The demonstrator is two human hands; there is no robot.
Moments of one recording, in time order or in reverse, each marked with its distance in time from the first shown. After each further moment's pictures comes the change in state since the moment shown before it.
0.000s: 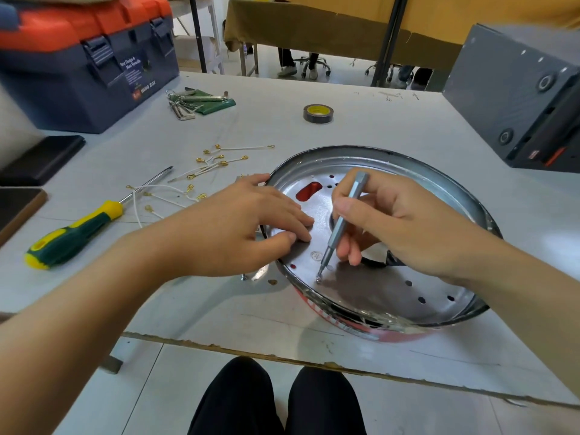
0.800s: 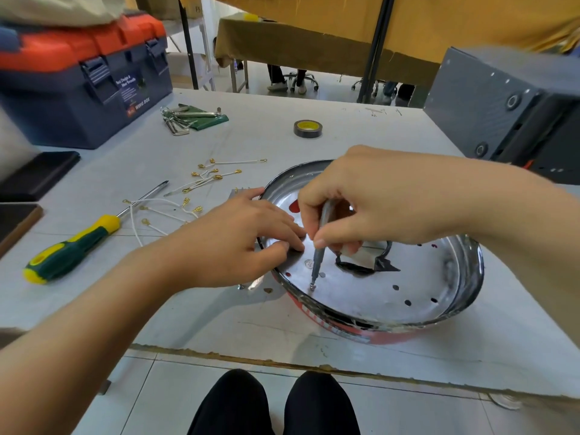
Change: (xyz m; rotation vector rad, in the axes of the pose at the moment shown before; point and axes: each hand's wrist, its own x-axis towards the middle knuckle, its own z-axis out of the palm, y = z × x) left_hand 0.000 0.004 0.001 -0.001 -0.008 0.025; right_hand 0.020 -0.066 -0.007 -0.864 -0.316 -0.058
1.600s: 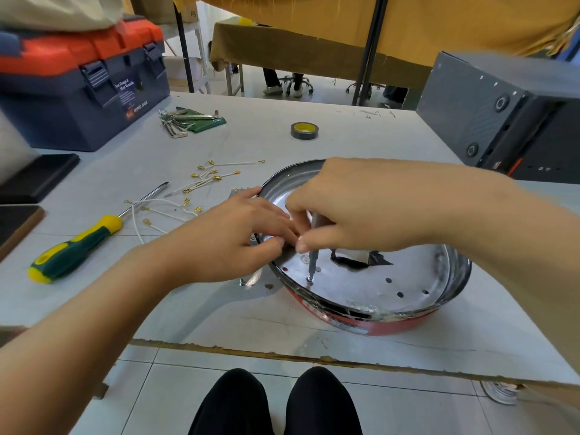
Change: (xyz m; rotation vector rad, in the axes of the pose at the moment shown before) left_hand -0.005 0.001 -0.002 -0.086 0.059 0.019; right_hand 0.002 -0.024 0.004 -0.374 -0.015 -0.005
